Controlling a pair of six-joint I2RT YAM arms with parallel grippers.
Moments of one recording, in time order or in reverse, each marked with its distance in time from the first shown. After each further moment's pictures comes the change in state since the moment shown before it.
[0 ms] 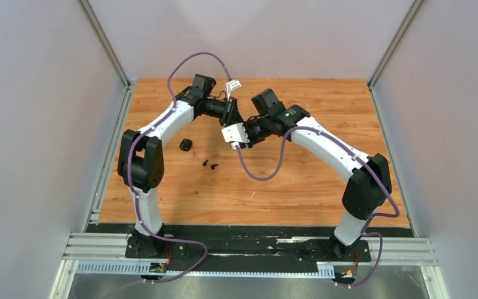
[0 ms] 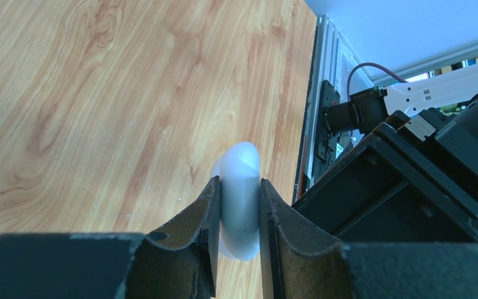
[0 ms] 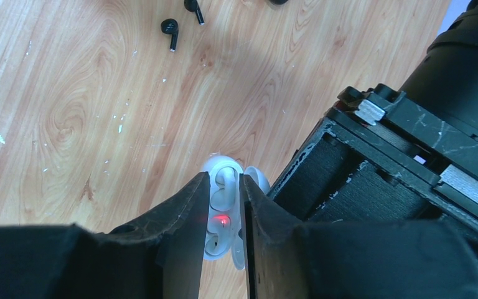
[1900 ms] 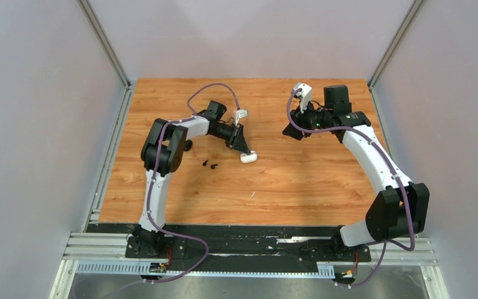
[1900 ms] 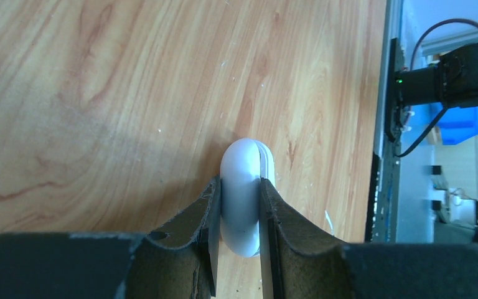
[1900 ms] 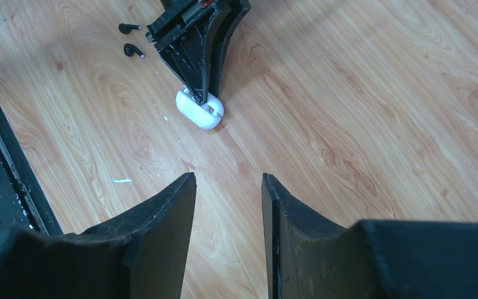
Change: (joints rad) left arm -0.025 0.344 -0.050 0.132 -0.020 0.122; right arm -0.475 -0.285 -0.304 0.177 -0.208 0.937
